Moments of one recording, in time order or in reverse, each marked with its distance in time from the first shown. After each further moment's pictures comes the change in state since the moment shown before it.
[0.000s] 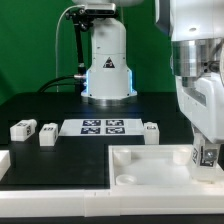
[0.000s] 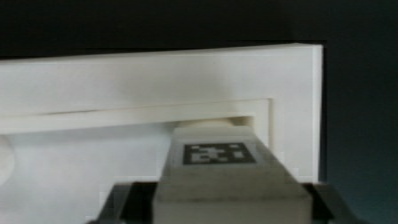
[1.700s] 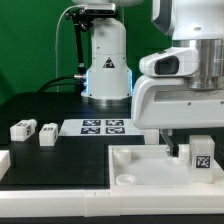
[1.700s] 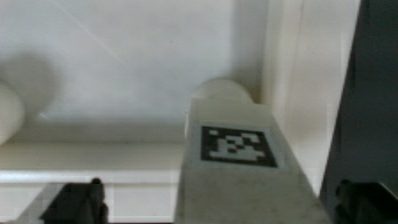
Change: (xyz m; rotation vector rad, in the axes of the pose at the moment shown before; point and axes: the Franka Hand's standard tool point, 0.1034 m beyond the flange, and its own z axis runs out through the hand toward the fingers) arm 0.009 -0.003 0.000 -0.058 0.034 -1.645
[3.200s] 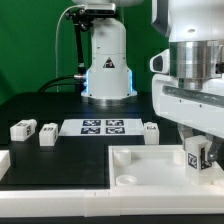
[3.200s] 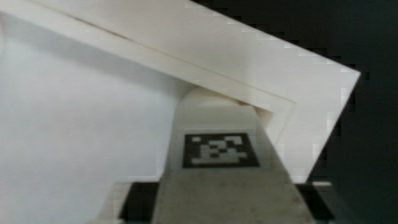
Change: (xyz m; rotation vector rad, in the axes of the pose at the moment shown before) arm -0.002 -0.002 0.002 0.032 -0.017 1.358
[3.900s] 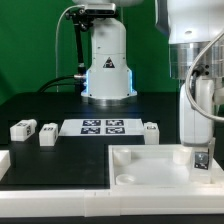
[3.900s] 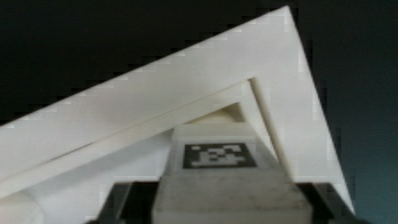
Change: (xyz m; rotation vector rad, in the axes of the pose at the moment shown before) arm -0.004 -0.001 0.001 0.004 -0.033 0.553
